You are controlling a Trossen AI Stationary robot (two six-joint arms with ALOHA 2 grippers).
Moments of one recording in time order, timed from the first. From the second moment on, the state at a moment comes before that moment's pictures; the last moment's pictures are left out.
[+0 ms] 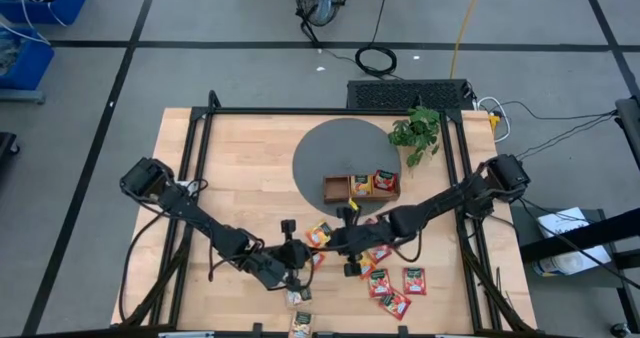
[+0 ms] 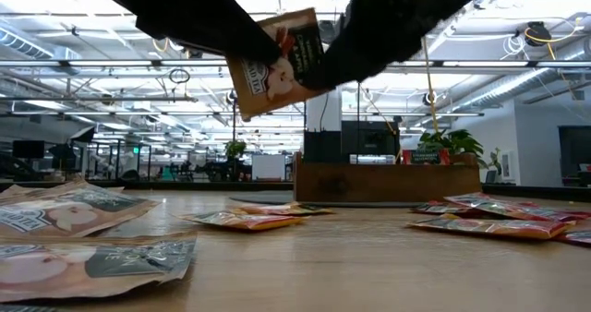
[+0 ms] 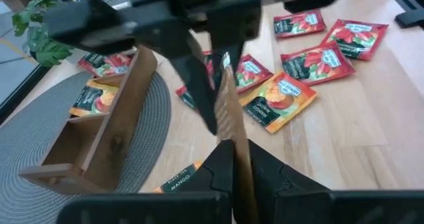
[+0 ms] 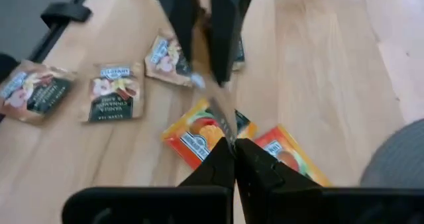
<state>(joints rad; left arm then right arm) -0.58 1.76 0.99 0.16 -0.68 -0.15 0.37 1.74 1.07 -0.03 0.20 0.13</state>
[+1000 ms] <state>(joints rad) -0.95 1.68 0.92 -0.33 -0.88 -0.71 -0.07 1.80 1.59 -1.11 0.14 0.02</state>
